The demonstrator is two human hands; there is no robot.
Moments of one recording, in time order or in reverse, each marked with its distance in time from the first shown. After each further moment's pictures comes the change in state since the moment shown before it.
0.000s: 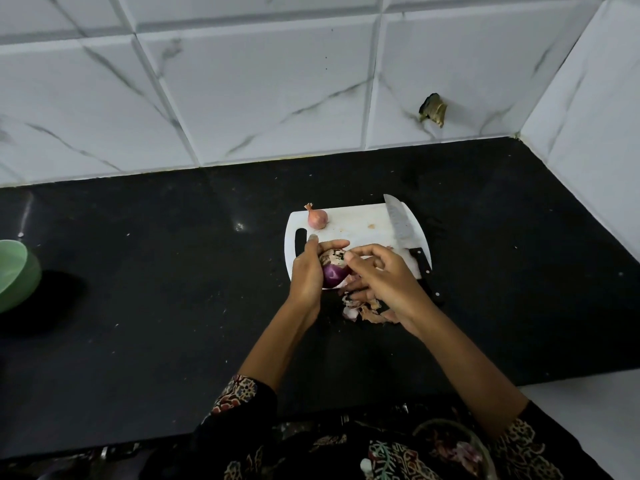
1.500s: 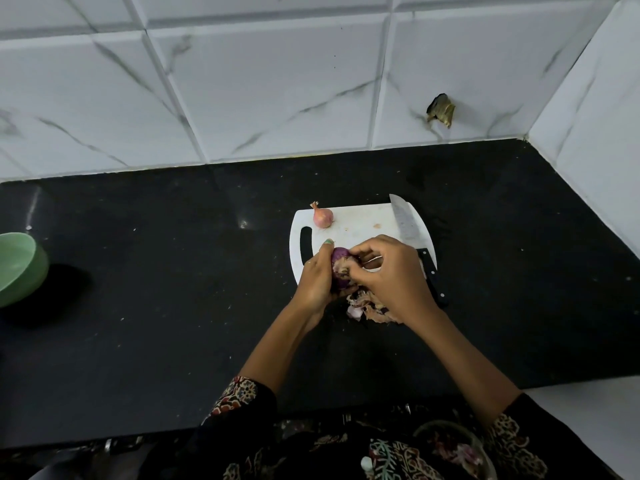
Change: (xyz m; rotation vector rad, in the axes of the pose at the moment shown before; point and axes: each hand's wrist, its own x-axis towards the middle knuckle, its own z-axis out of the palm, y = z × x) left_hand -0.003 -0.004 -0.003 0.055 -0.105 -0.116; right_hand 0.011 0.002 0.002 -0.524 0.245 -0.603
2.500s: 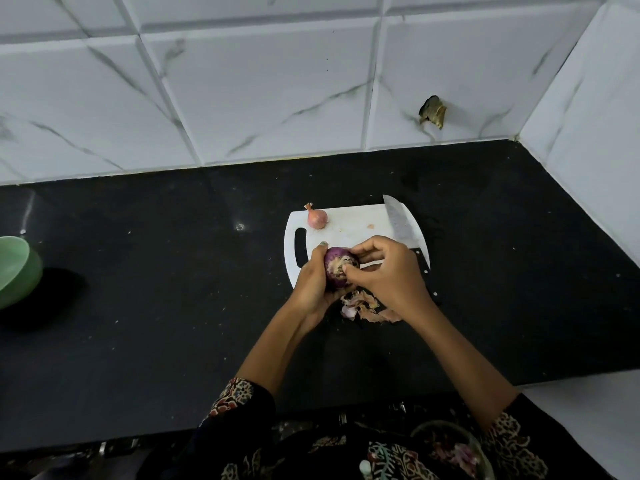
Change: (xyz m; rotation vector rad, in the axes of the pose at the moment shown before) left_hand -0.006 0.001 0.007 -0.123 -0.007 -0.069; right_hand -0.003 -0.005 -0.010 0.128 -0.066 0.223
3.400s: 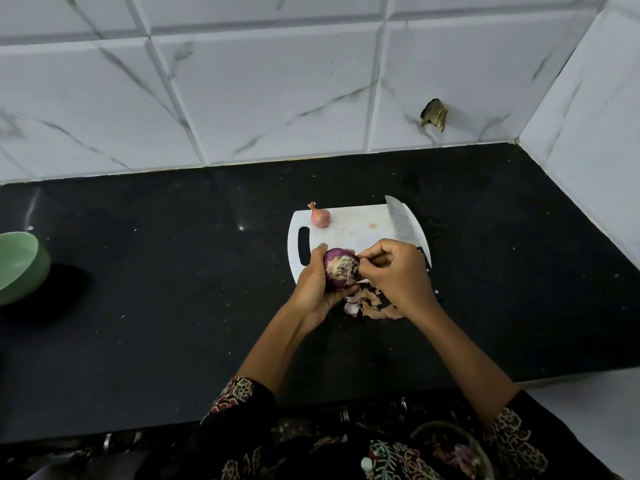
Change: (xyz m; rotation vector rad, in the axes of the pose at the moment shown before) left_hand -0.010 -0.002 -0.005 -0.088 -0.027 -0.043; right_hand -0.006 0.008 0.000 0.024 0.073 0.018
